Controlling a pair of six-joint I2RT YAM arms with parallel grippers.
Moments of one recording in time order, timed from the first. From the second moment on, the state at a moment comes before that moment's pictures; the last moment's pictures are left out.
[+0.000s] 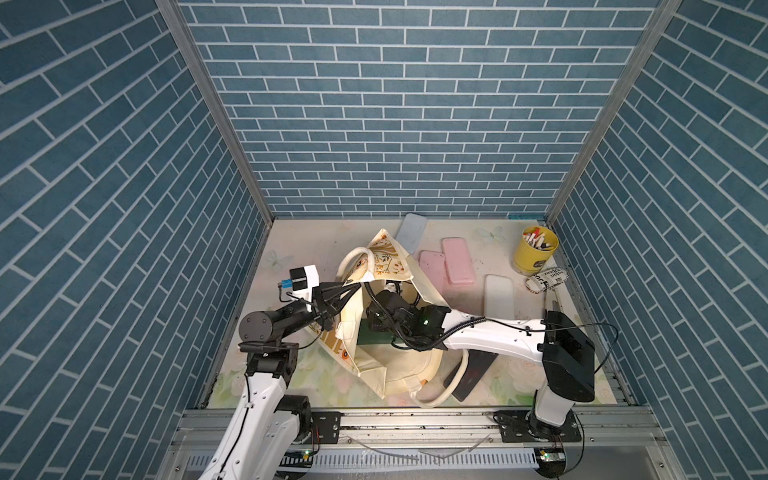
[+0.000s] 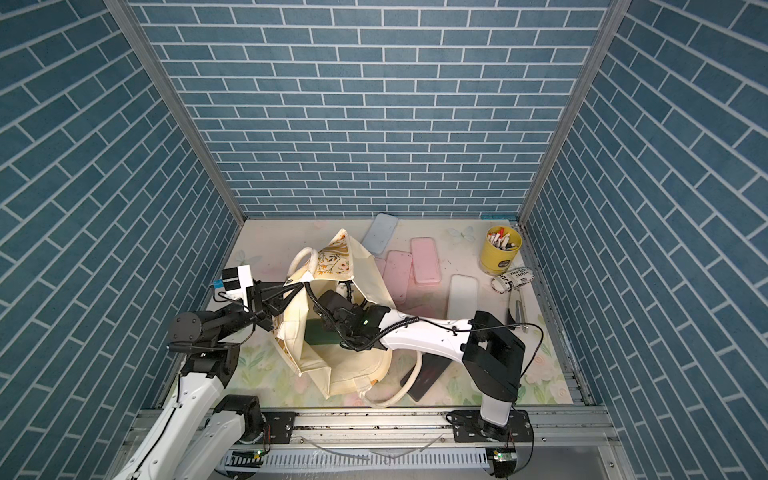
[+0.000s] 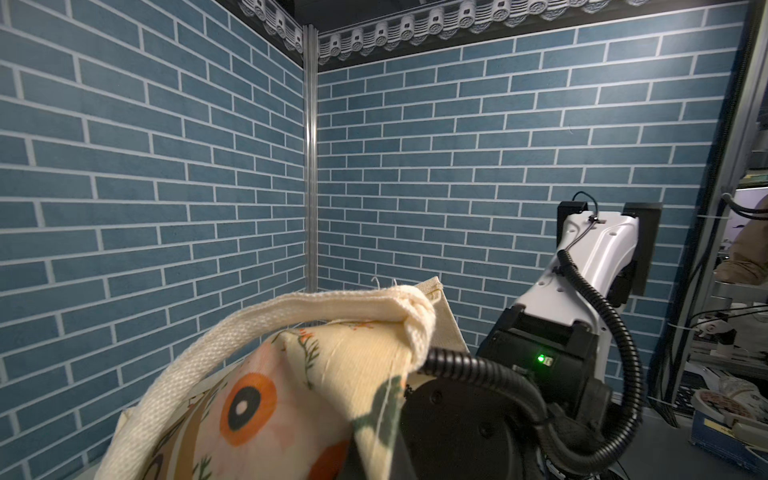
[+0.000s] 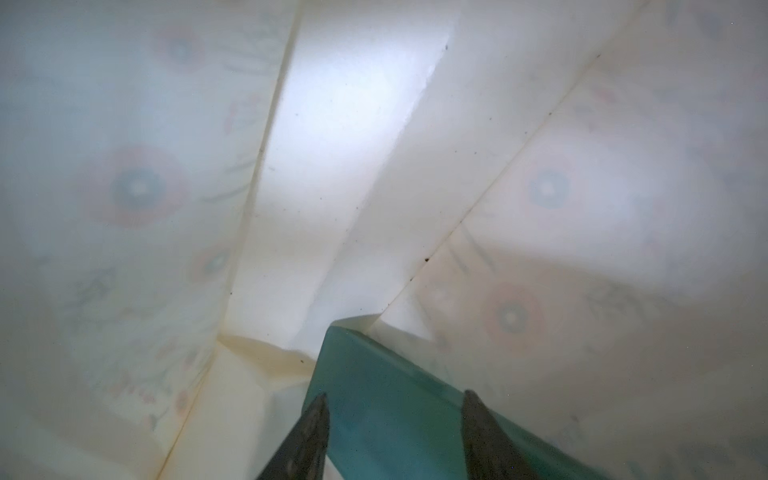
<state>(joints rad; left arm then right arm) -0.08 0.69 0.48 0.69 1.02 -0.48 1.23 1.75 1.30 -0.31 0.33 0.91</state>
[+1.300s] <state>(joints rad) -0.07 0.84 0.52 0.79 1.08 -0.66 1.12 1.88 1.43 -0.65 0.11 -0.13</state>
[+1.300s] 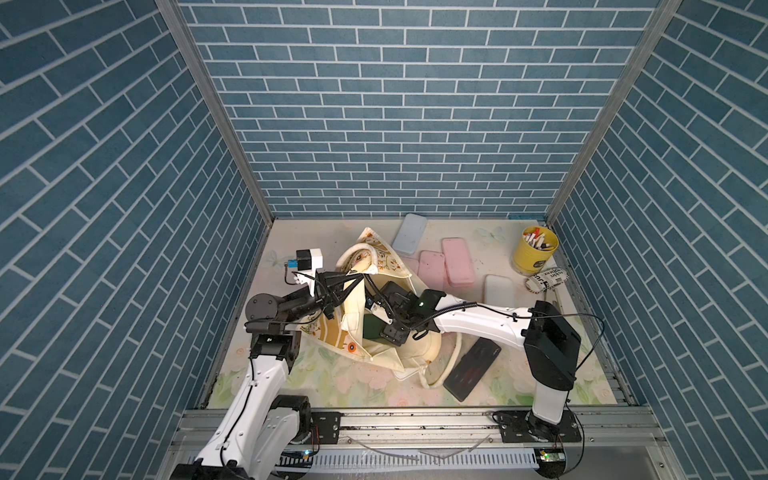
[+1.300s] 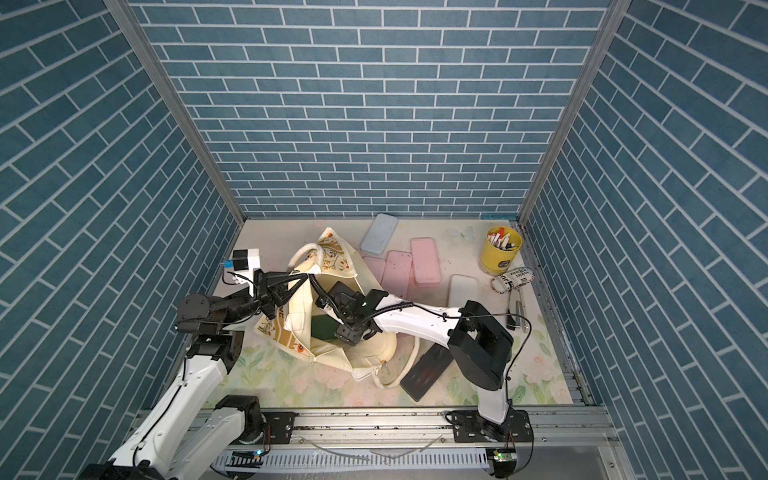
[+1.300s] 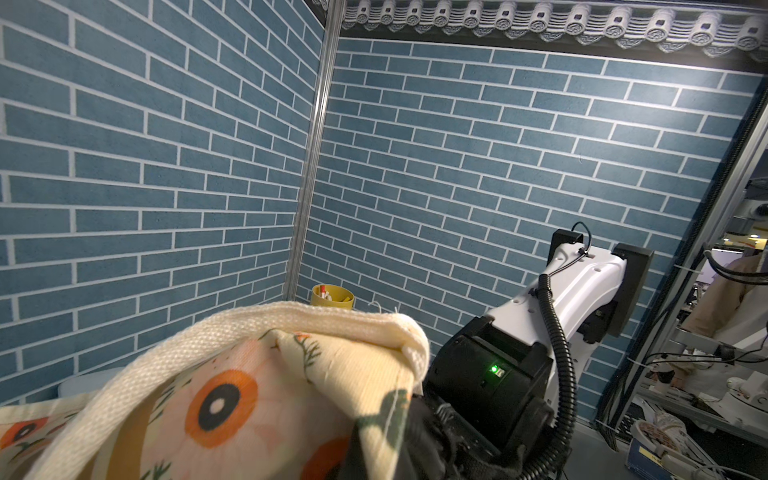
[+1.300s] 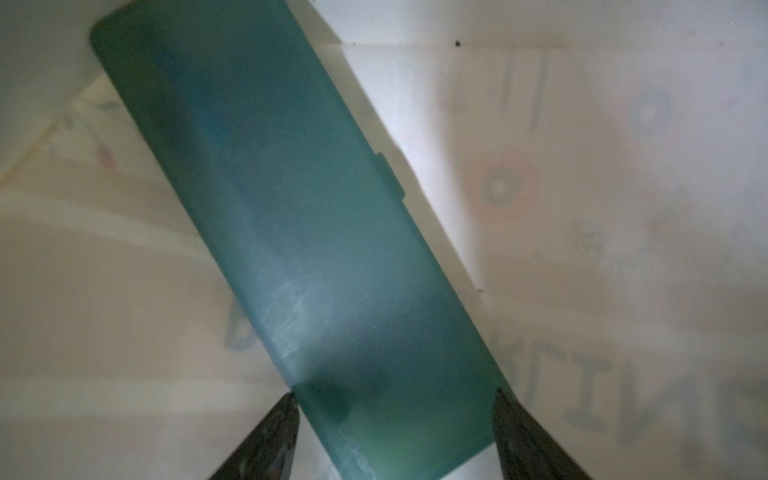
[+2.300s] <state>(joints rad) -0.08 0.83 0.50 0.91 1.10 -0.66 1.18 1.77 1.38 -0.57 0.43 0.73</state>
